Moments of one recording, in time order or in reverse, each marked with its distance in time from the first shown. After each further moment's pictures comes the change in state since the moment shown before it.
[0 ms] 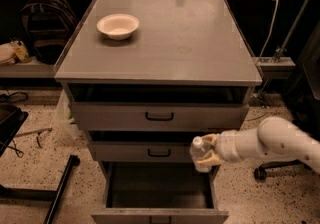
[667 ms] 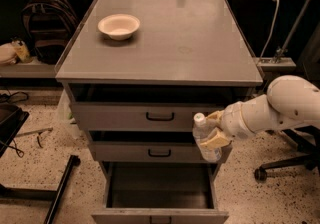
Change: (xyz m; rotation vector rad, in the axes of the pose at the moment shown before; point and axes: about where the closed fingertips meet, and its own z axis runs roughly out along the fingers) arm -0.089 -0.019 -0.080 -0.049 0.114 0.060
